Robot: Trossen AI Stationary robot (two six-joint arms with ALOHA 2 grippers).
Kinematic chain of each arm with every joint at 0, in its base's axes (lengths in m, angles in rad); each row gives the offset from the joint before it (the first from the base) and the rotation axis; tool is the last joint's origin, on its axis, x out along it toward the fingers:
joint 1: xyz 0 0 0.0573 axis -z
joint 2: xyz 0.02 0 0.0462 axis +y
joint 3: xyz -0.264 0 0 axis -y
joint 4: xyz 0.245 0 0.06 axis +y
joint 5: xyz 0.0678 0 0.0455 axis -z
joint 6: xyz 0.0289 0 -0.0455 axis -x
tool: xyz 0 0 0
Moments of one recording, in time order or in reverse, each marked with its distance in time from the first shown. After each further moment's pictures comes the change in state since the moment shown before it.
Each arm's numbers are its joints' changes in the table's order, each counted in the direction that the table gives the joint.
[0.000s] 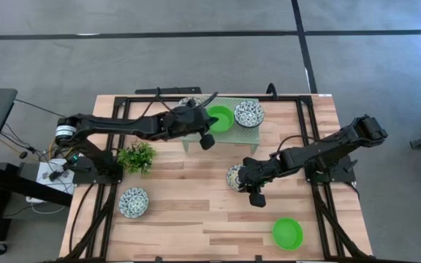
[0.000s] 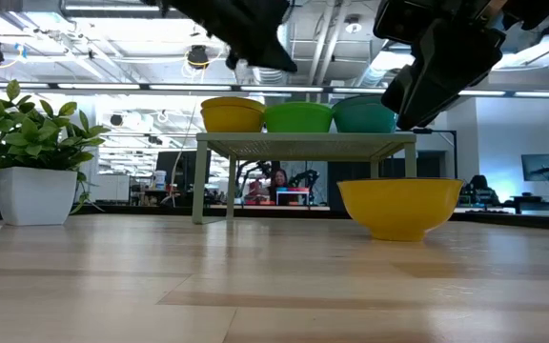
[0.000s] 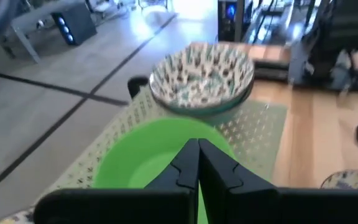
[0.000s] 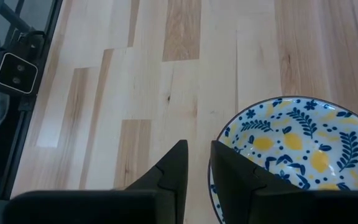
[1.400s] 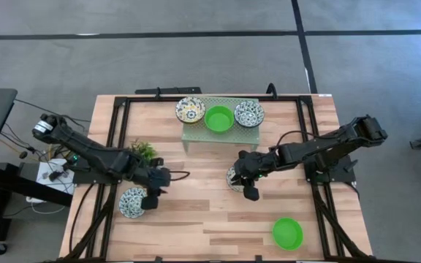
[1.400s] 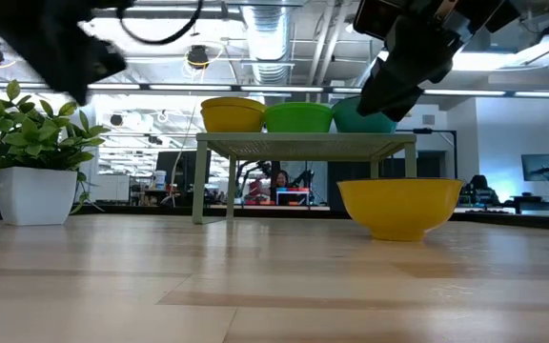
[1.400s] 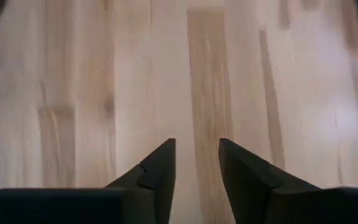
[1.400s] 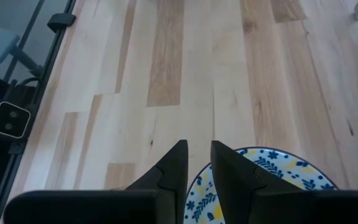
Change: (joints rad) left arm 0.560 -0.312 -0.264 0.752 0.233 0.389; right arm 0.077 0.000 0.000 -0.121 0.005 0.034
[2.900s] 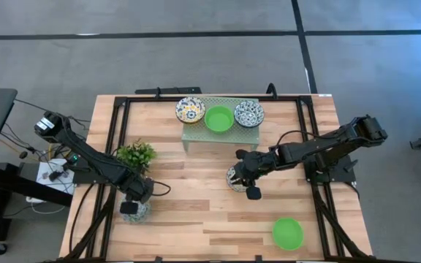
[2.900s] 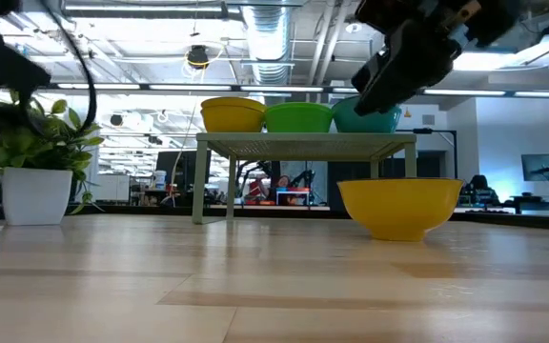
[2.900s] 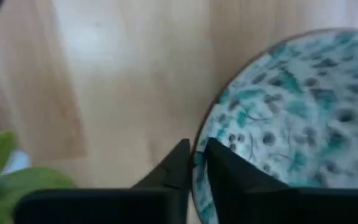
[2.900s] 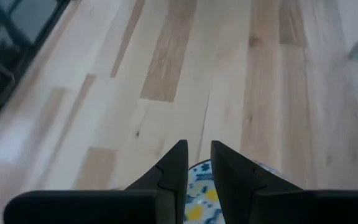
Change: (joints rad) left arm 0.151 -0.001 -0.244 0.136 0.122 0.139; right arm 0.006 0.001 0.000 0.000 0.000 0.210
